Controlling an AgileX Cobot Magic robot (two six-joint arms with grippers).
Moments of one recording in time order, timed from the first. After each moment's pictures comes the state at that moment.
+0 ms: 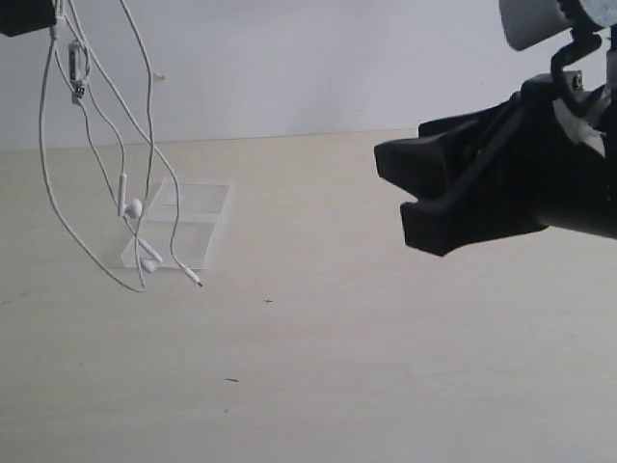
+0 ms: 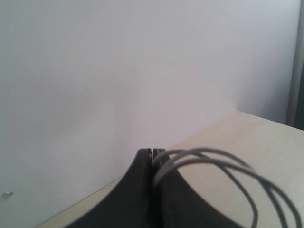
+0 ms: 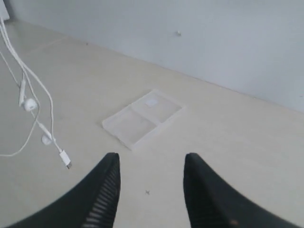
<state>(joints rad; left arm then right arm) -0.44 0.98 -0.85 -1.74 0.04 1.83 0.74 0.99 -0.65 -0.46 0.10 0.54</state>
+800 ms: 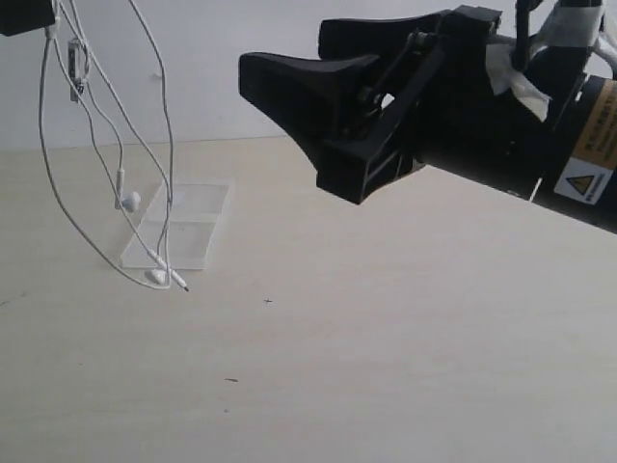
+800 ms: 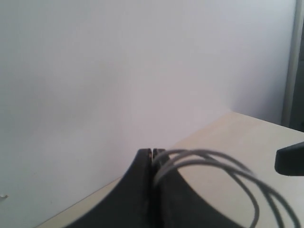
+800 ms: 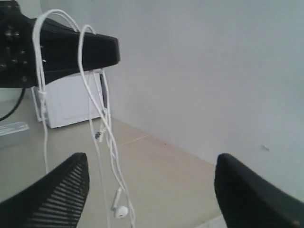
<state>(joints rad) -0.44 0.98 -0.85 -1.74 0.07 1.83 0.67 1.21 -0.65 -0.57 -0.62 0.59</state>
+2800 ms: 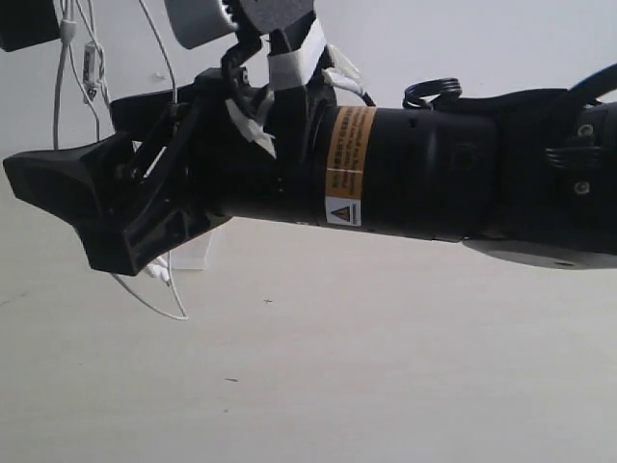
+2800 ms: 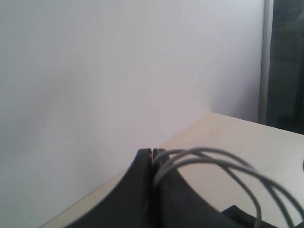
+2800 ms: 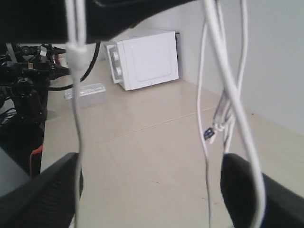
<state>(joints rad) -0.44 0.98 -0.85 -1.71 0.15 1.83 0.86 1.53 -0.91 -0.80 -0.61 0.83</state>
